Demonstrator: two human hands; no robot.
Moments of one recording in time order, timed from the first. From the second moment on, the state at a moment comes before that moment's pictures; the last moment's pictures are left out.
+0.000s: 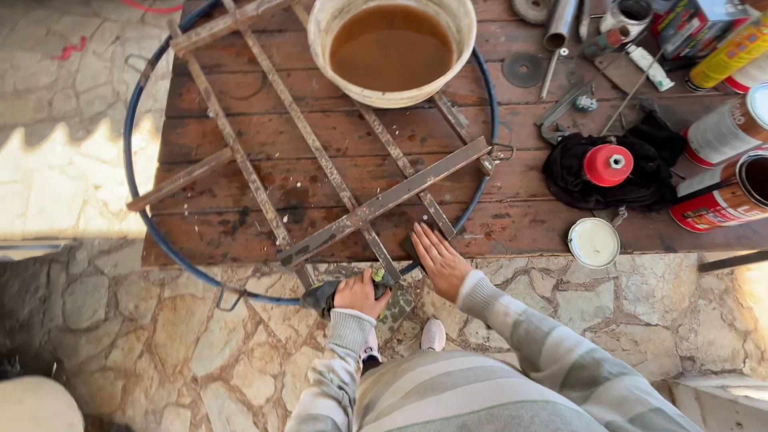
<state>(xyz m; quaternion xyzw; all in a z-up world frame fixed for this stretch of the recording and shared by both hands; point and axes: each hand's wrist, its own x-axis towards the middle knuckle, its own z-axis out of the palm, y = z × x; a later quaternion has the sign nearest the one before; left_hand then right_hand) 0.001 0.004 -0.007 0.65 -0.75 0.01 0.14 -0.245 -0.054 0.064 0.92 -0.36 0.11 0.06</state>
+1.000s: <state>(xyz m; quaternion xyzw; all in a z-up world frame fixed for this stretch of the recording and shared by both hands) -0.004 0.003 0.006 0.64 -0.75 0.02 0.14 -0.200 -0.031 0.064 0.92 -0.38 0.10 0.04</state>
